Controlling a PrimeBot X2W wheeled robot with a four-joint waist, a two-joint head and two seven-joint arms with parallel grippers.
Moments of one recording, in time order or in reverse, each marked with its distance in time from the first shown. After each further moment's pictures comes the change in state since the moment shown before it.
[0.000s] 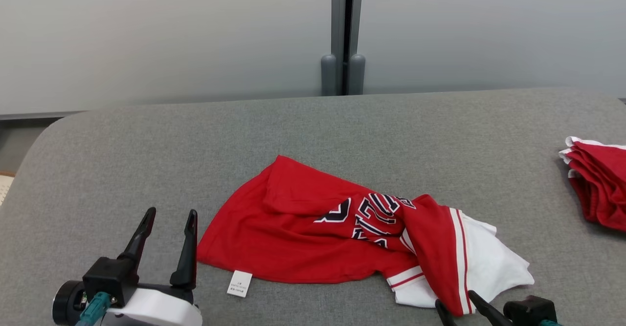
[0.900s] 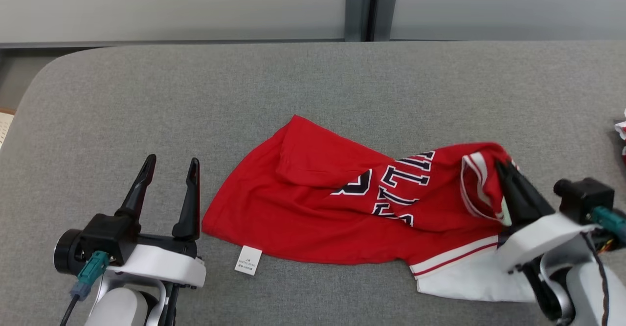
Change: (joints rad) left arm -0.179 -0.025 -0.011 0.077 0.004 -0.032 -0.073; right arm -0.391 -0.016 -0.111 0.151 -0.053 0.000 -0.136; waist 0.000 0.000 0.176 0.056
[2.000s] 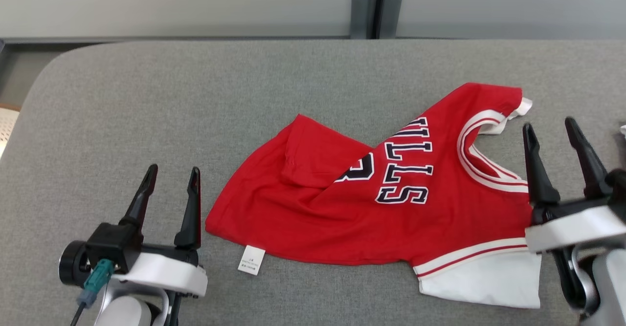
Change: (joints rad) left arm -0.011 -0.029 0.011 0.052 0.016 -0.012 -0.027; right arm -0.116 -0.062 -0.040 0.071 0.024 0.000 -0.248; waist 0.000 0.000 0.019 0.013
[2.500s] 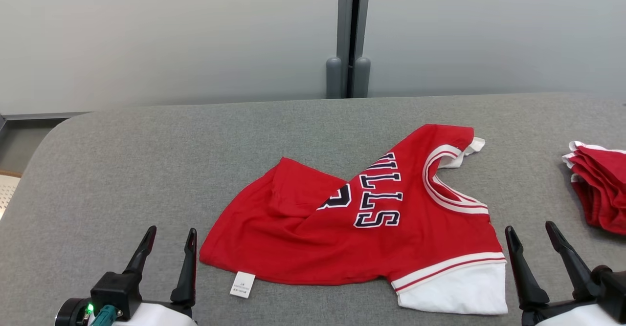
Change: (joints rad) left arm 0.196 0.049 -0.015 -0.051 -0.004 0.038 0.066; right arm 0.463 0.126 -0.088 -0.375 -0.054 0.000 0.225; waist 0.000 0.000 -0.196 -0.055
